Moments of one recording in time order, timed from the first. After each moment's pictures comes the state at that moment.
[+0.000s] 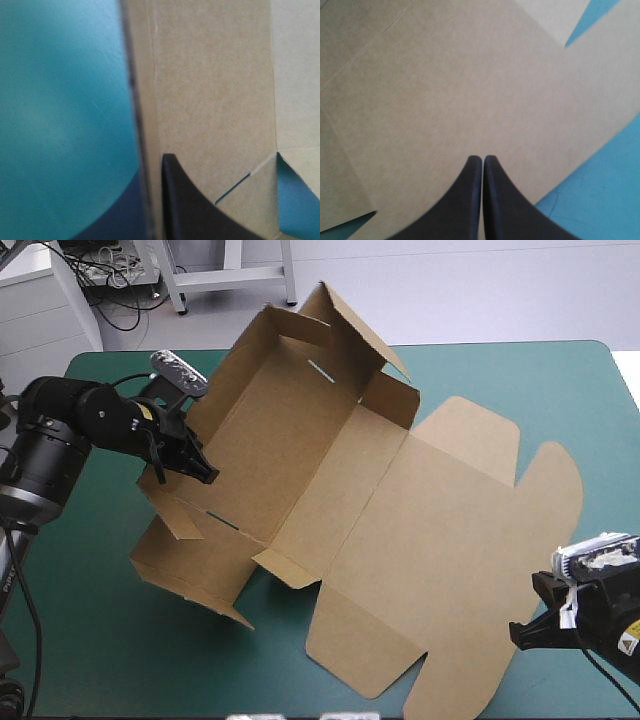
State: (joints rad) left arm -0.30 1.42 -1.58 -0.08 1.22 0.44; right arm 0.22 0.52 -0.84 0.10 1.07 -0.10
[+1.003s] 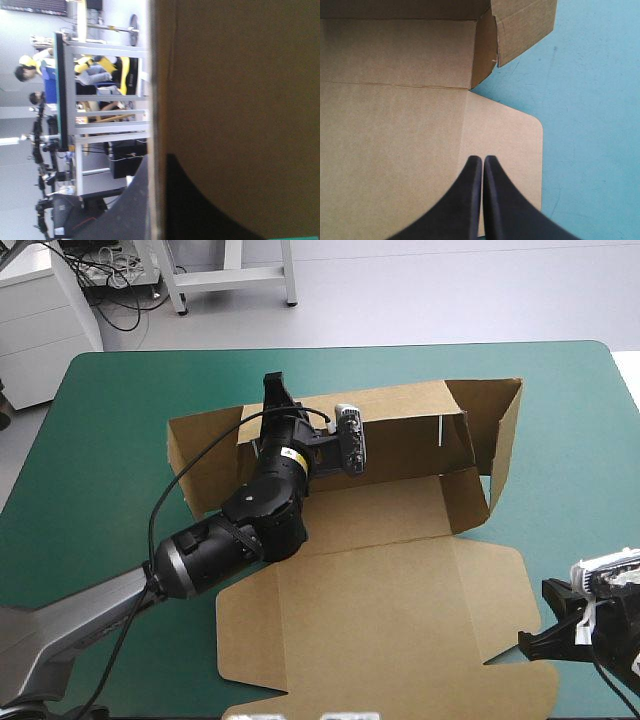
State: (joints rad) left arm -1.03 1.54 -1.40 1.18 0.93 -0.01; right arm 0.22 0.44 -0.84 0.09 1.08 -0.03
